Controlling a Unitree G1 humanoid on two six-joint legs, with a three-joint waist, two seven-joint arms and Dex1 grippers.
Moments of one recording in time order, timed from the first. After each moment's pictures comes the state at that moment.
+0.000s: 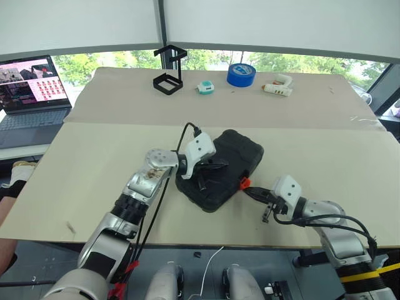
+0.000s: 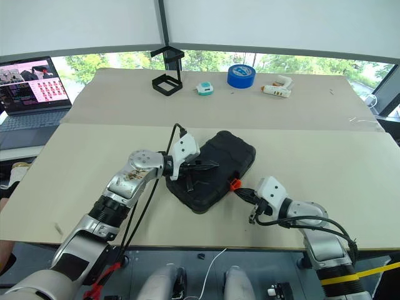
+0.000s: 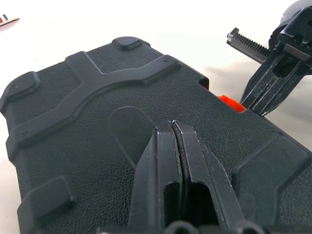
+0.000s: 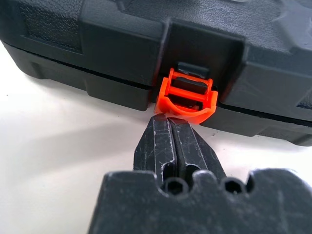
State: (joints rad) left arm -0.72 0.30 -0.33 0.25 -0.14 0.30 -0.97; right arm -0.11 -0.59 0.06 -0.04 0.18 0.00 0.85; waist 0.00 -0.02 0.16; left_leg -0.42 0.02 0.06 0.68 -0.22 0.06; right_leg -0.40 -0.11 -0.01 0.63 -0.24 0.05
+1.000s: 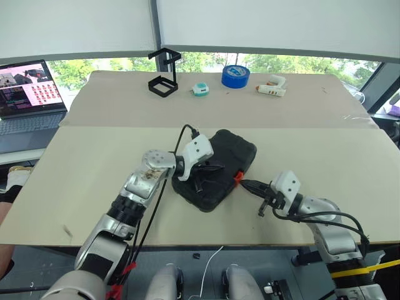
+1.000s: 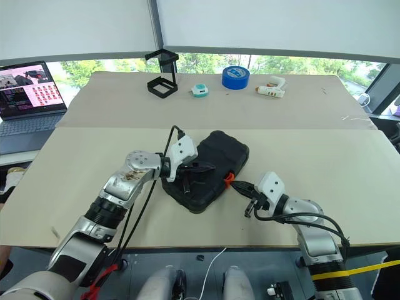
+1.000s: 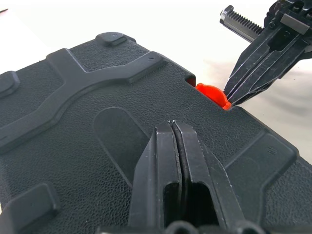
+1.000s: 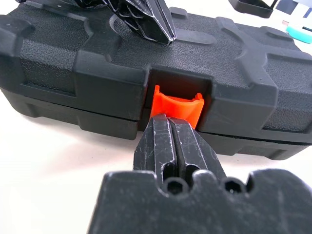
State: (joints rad) left arm -0.70 0.33 -0.32 0.21 -0.12 0.37 -0.98; right arm -0.16 -0.52 0.04 -0.01 0.21 -0.03 0.85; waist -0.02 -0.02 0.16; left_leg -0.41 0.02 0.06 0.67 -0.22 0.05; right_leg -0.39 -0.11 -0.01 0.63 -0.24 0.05
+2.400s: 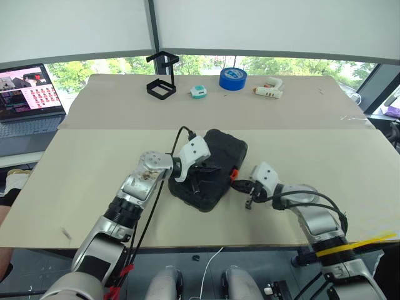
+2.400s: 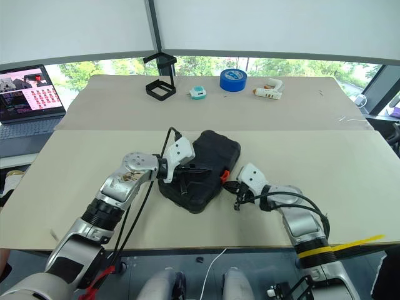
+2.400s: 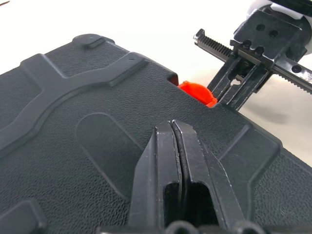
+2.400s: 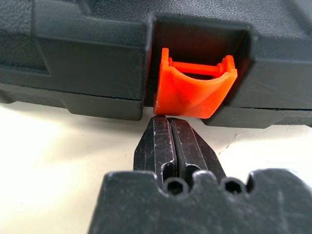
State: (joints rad) left arm -0.67 0.34 -0.32 0.19 -0.12 0.39 -0.98; right arm -0.35 -0.48 0.16 0.08 0.09 0.23 0.87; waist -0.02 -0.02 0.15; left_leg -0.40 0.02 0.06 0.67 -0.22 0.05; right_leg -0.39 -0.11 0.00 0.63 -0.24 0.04
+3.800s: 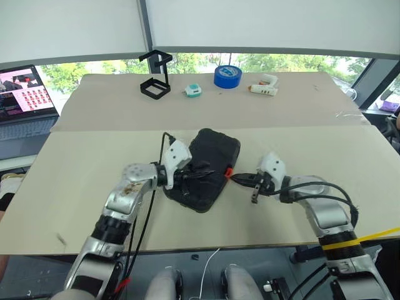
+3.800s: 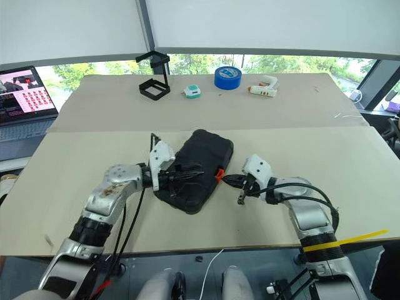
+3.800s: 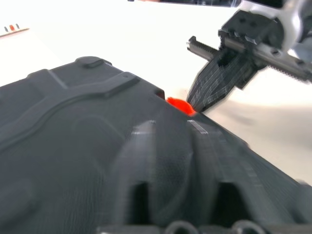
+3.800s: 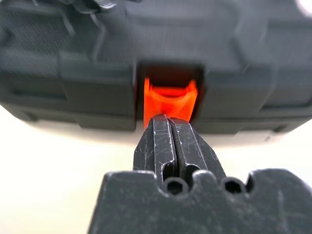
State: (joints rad) left arm -0.43 0.43 -0.07 -0.01 -0.29 0.29 -1.01; right arm -0.35 -0.58 0.04 0.01 0.22 0.21 1.01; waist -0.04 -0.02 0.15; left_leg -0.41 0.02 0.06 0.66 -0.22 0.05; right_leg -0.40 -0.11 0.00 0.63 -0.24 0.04
